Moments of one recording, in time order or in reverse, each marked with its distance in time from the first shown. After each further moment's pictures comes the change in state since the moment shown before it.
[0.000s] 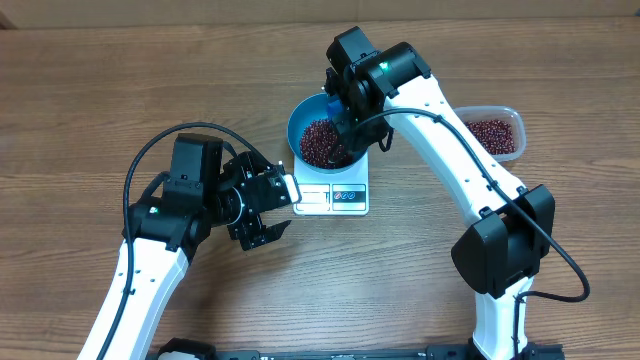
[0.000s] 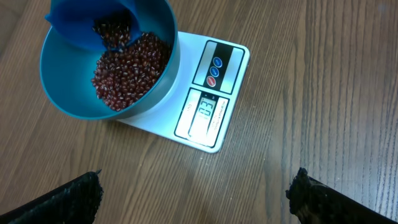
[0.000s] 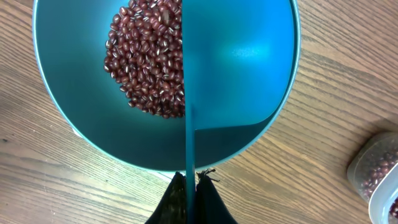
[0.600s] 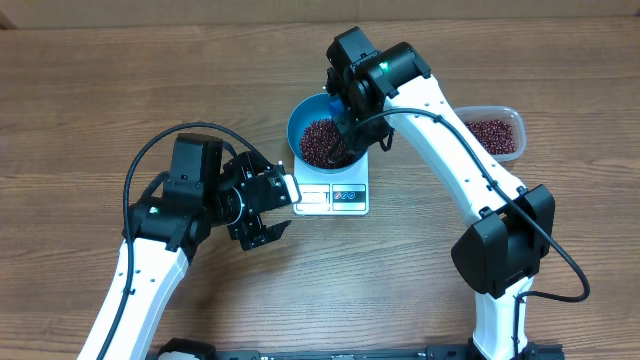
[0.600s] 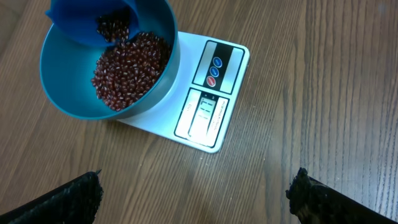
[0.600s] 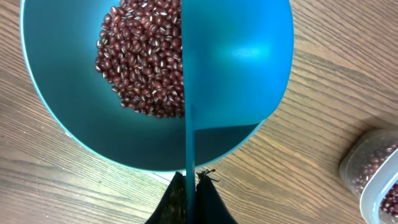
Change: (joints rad) left arm 0.000 0.000 0.000 0.000 0.000 0.000; right arm 0.000 0.000 0.000 -0.002 0.026 0.002
